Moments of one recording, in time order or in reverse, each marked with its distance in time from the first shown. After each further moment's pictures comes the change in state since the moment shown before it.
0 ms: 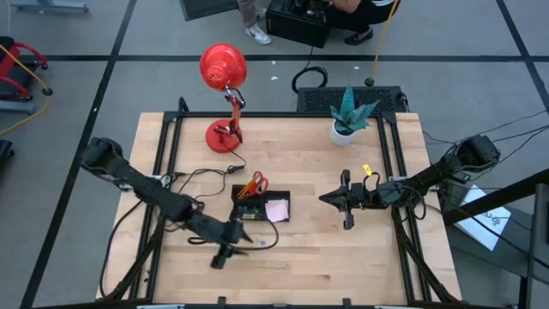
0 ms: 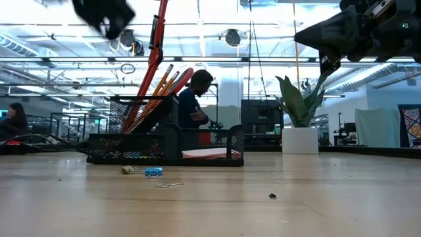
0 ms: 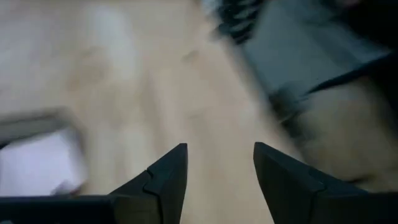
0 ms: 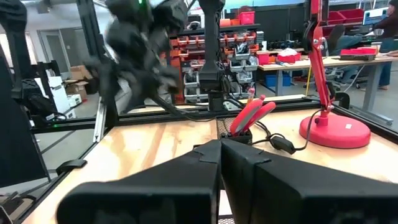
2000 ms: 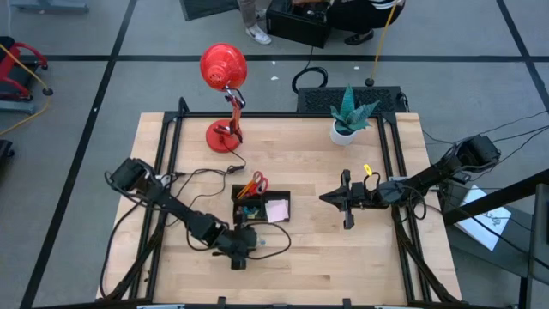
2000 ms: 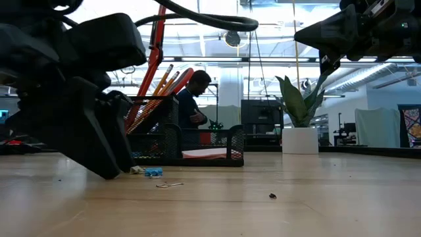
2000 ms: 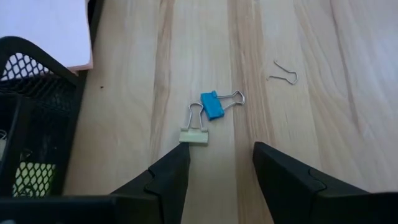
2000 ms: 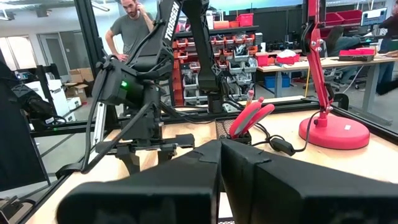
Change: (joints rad) left arm -0.001 0.440 0.038 -0.043 -0.184 -0.218; right arm 0.000 0.000 0.000 0.009 0.002 0.004
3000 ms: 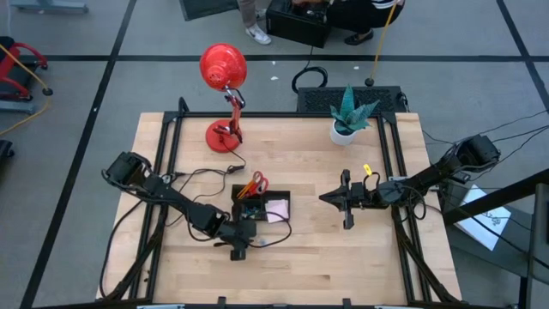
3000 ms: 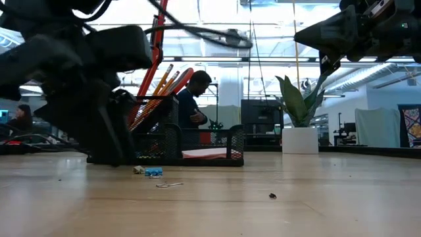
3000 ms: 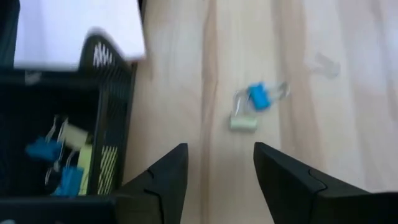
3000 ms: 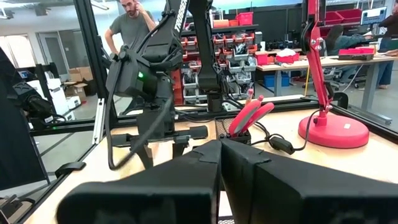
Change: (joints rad) left arm 0.071 -0.105 -0.006 -0.082 0.049 0.049; right arm 0.000 0.000 0.000 -0.005 0.002 0.001
